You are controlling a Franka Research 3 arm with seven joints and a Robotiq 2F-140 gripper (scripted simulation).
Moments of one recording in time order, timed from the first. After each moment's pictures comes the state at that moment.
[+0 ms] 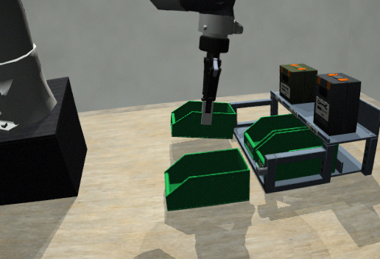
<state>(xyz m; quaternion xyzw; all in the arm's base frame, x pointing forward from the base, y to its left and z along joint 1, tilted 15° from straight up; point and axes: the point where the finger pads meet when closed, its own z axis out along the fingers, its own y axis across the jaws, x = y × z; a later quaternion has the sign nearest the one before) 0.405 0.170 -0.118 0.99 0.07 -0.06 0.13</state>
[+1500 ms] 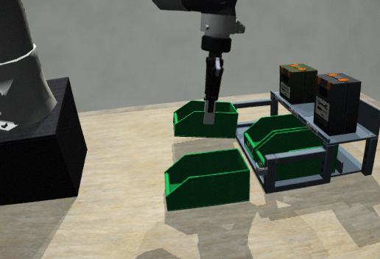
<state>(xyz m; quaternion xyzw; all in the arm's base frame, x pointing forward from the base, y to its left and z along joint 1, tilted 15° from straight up) 0.411 0.173 -0.118 0.99 0.07 -0.05 0.13</state>
